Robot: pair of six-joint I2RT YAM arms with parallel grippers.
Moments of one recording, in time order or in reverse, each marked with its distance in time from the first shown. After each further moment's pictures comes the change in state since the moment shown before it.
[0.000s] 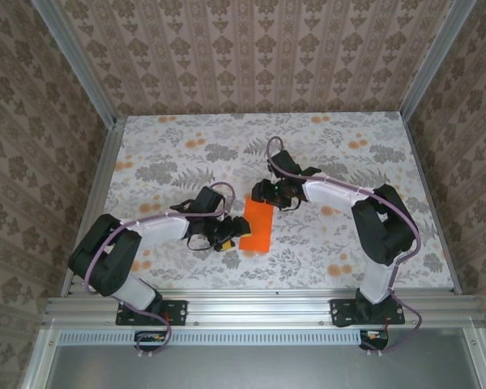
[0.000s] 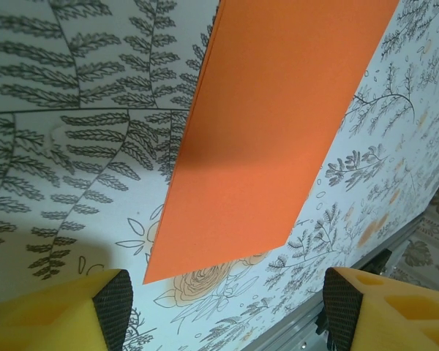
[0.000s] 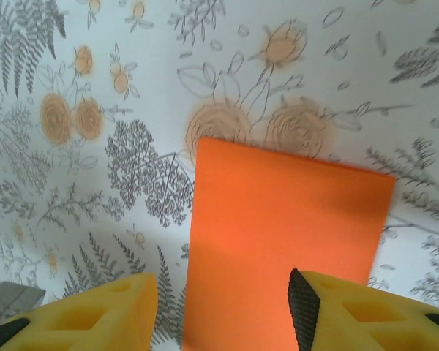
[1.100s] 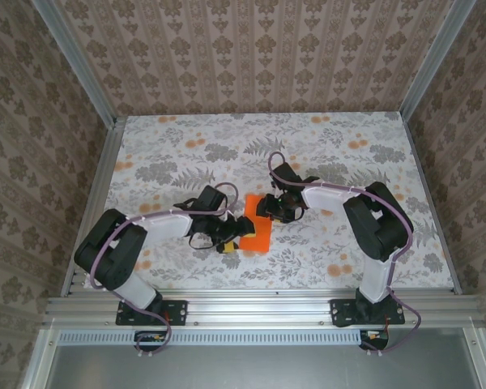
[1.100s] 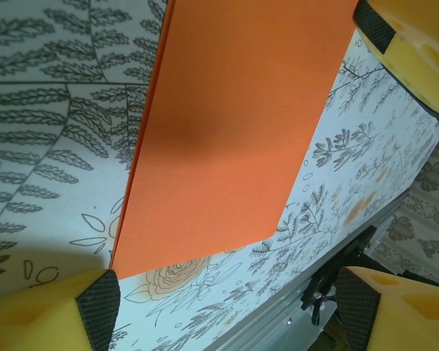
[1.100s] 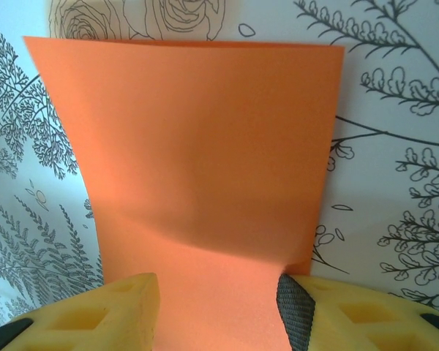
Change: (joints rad) left arm -0.001 0.054 0.029 0.006 0.097 0.001; right arm -0.012 0.048 -0.102 0.012 -0.073 0.025
